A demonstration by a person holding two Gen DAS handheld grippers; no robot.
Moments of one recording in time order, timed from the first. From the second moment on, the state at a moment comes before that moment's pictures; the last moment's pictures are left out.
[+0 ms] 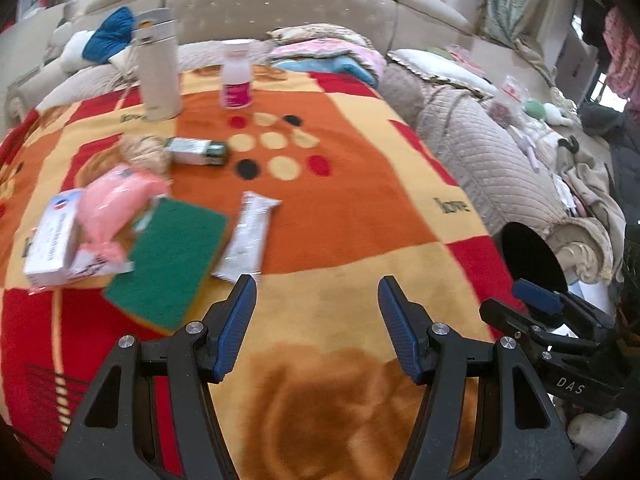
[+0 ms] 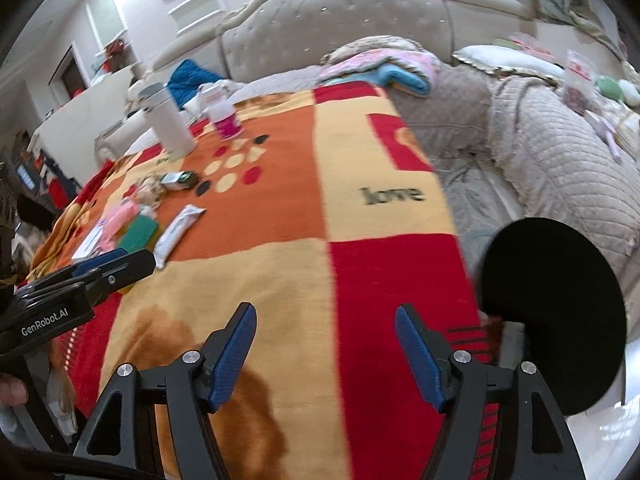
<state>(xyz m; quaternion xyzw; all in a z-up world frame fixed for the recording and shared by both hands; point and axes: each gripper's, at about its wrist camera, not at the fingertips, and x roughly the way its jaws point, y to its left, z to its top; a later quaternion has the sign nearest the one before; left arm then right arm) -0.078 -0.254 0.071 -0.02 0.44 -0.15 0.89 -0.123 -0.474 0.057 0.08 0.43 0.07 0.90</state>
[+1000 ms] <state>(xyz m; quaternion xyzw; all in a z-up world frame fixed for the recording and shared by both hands) -0.074 -0.039 0.074 -0.11 0.44 0.00 0.89 -0.036 -0.279 0.040 0.09 0.49 0.22 0.84</state>
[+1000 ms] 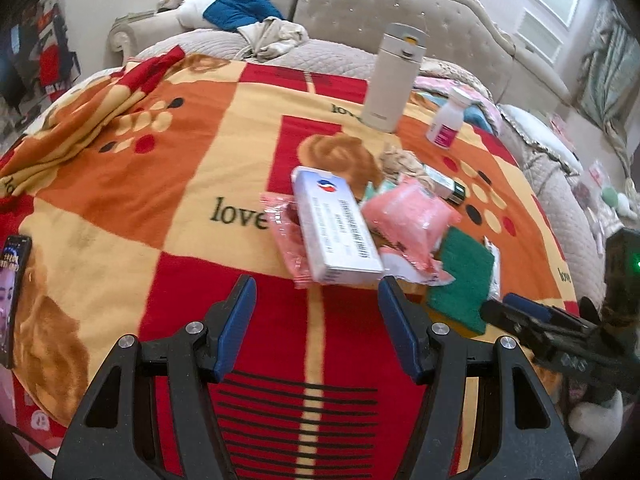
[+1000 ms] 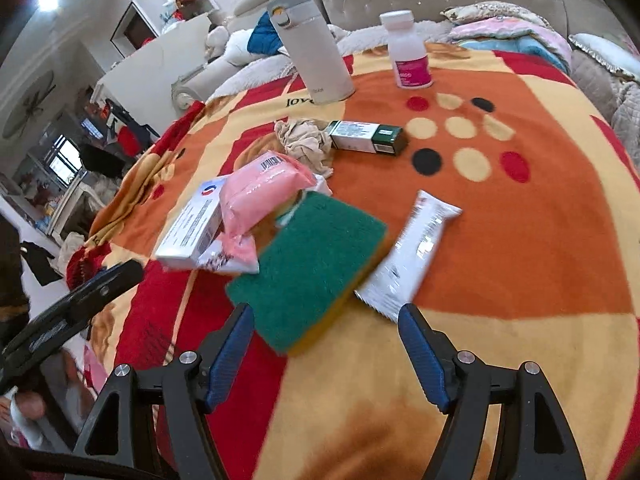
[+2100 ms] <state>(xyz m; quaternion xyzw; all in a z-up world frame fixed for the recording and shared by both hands) -0.031 -0.029 0.063 -0.16 0.45 -0.02 0.88 -0.026 -0.270 0.084 0.03 0.44 0.24 0.87</state>
